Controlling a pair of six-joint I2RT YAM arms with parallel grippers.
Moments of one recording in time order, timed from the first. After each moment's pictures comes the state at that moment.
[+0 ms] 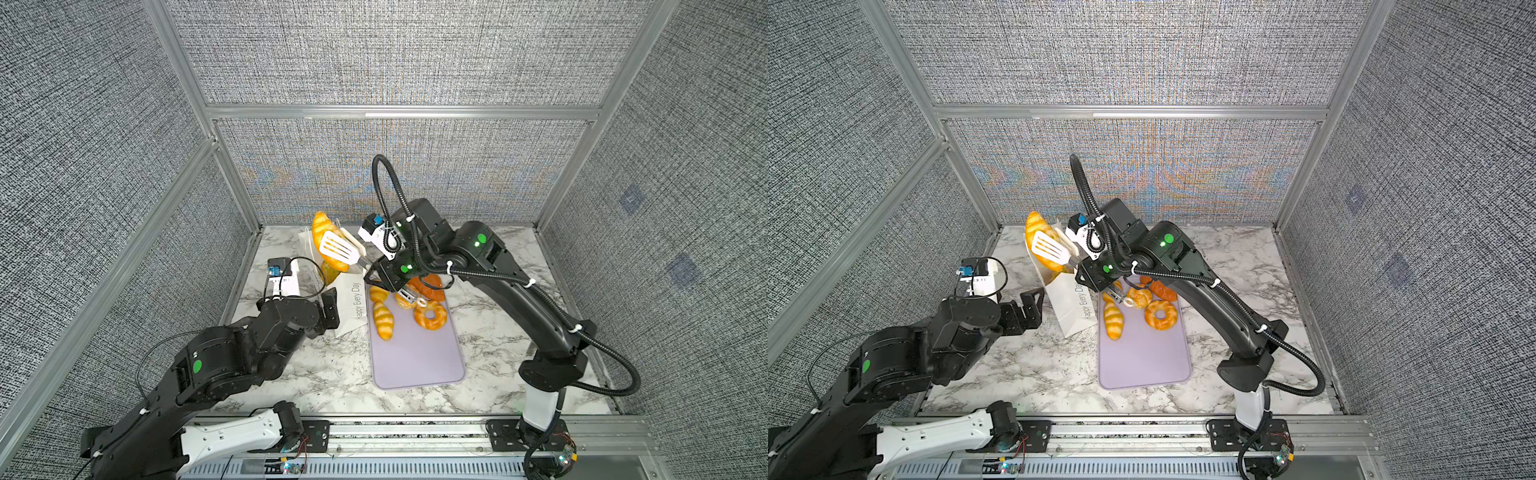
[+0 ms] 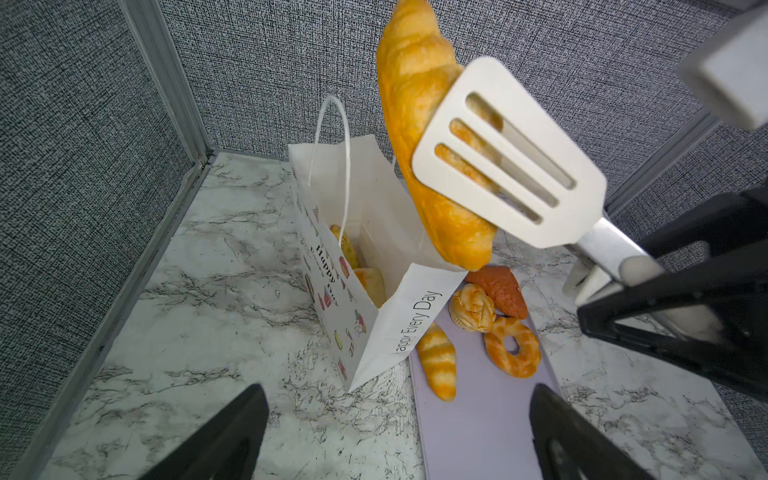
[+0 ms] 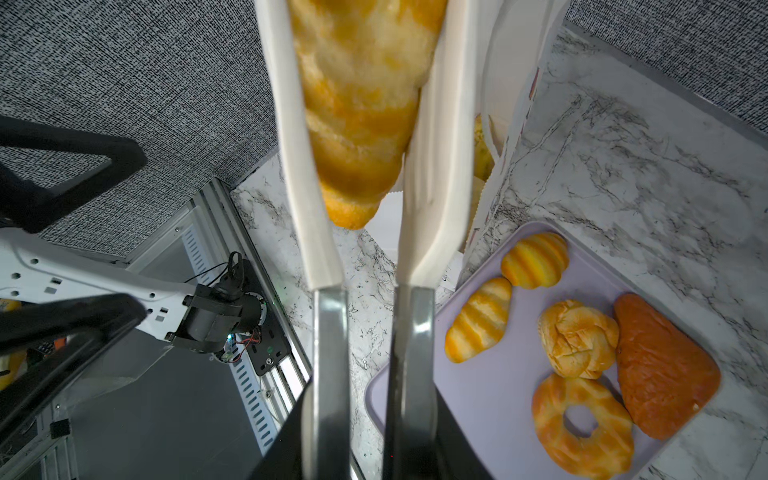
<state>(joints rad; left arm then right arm) -1.10 0.87 1.42 -1.22 -0.76 -0.76 0.94 1.90 2.40 -1.28 -0.18 0.16</state>
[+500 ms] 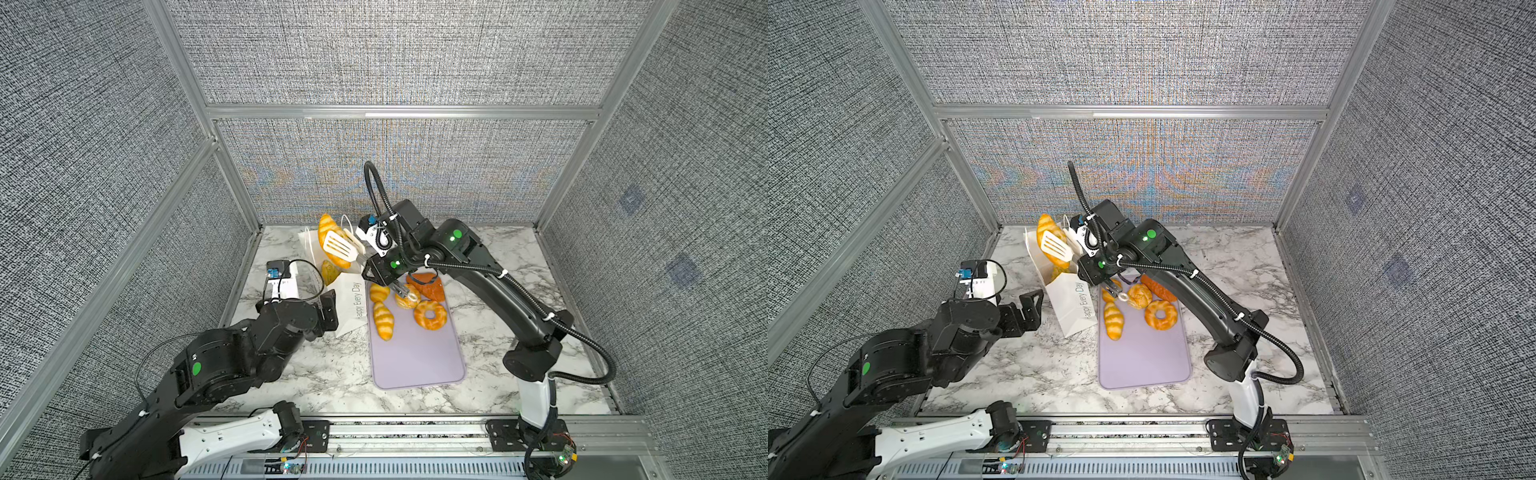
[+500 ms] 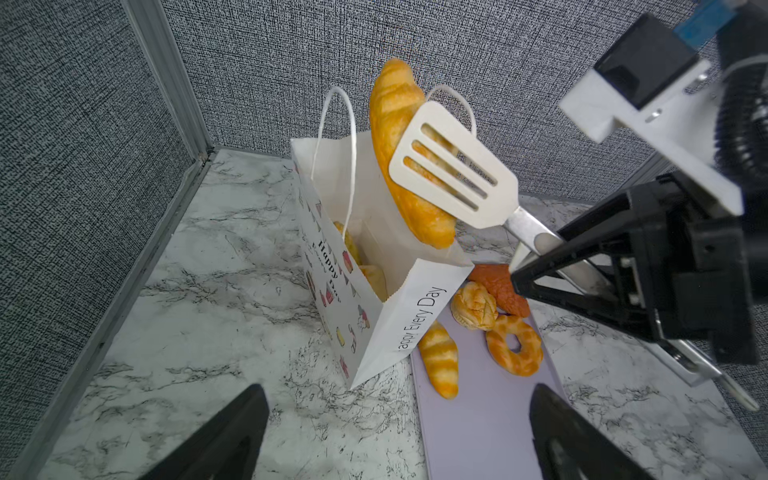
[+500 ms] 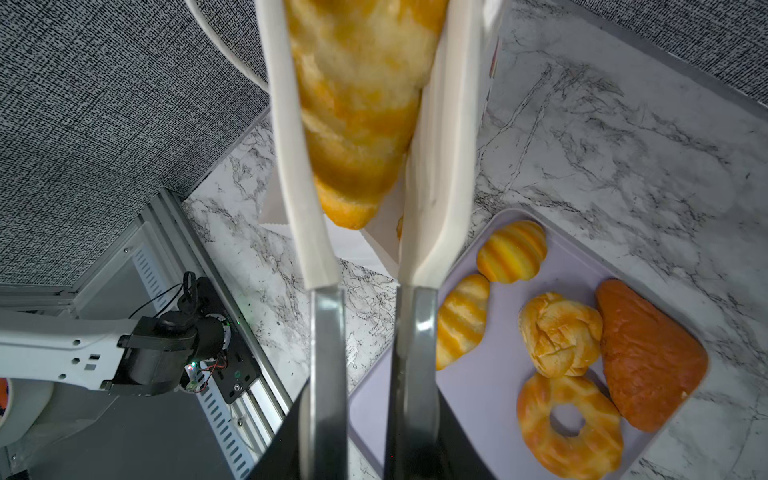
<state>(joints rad) -1.10 0.86 1.40 -1.22 -0.76 -0.76 0.90 2.01 2.44 -1.27 -0.14 0.19</state>
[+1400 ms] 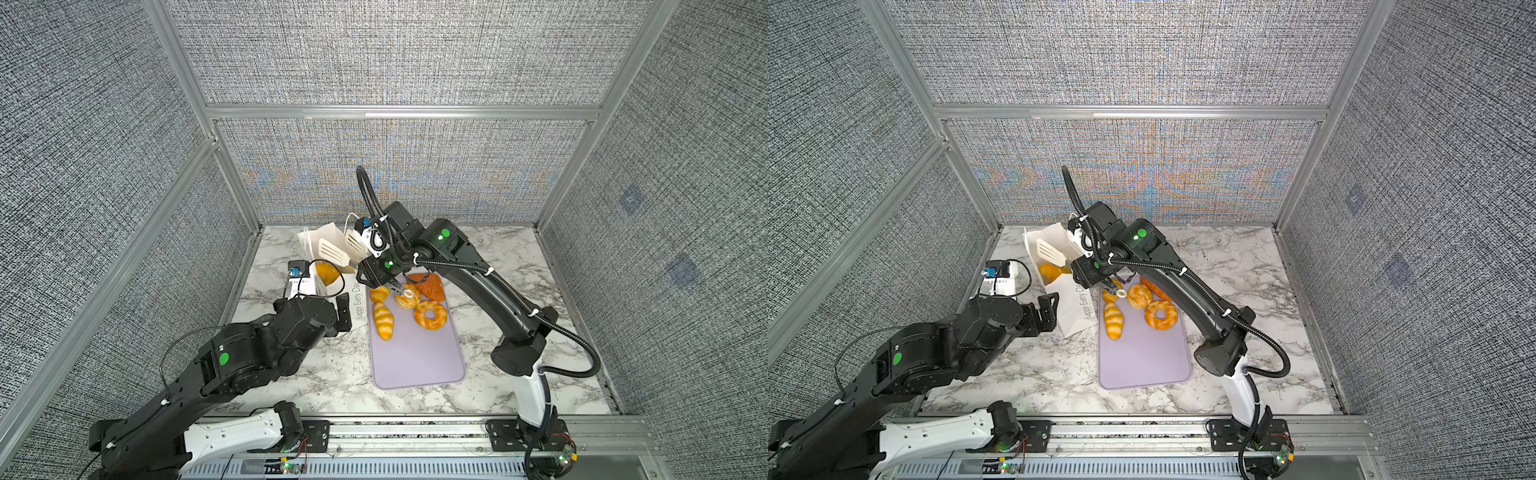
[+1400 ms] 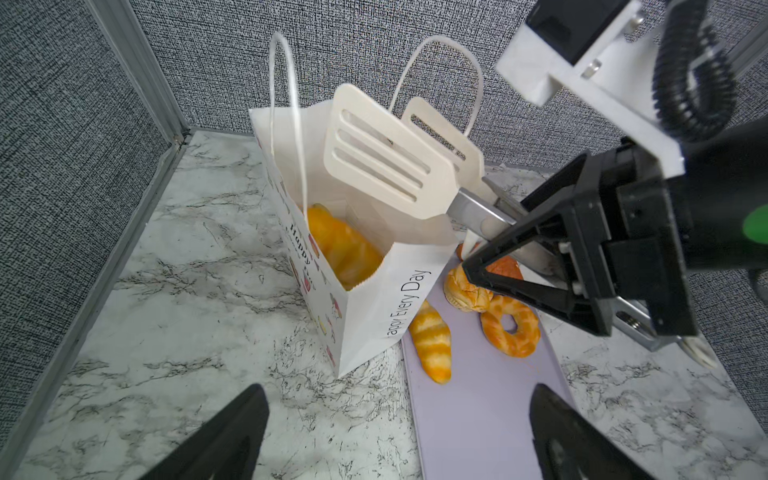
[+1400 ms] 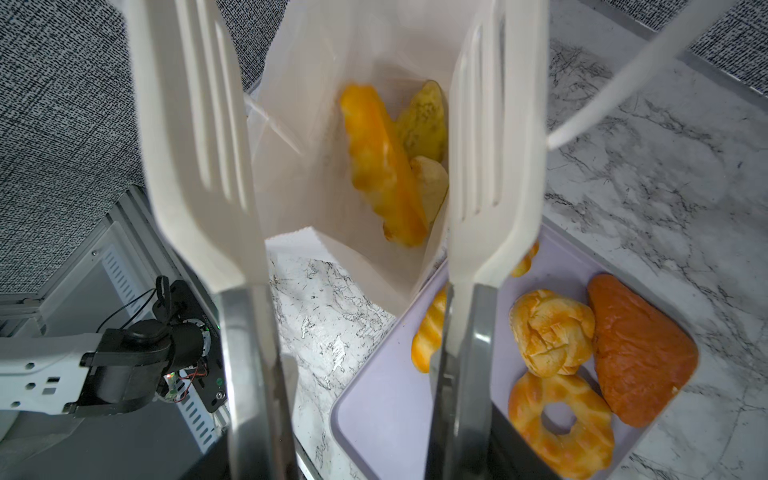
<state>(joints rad) -1.10 0.91 1.36 -1.17 -0.71 -0.76 0.90 2.08 2.51 -1.32 -0.09 0.18</state>
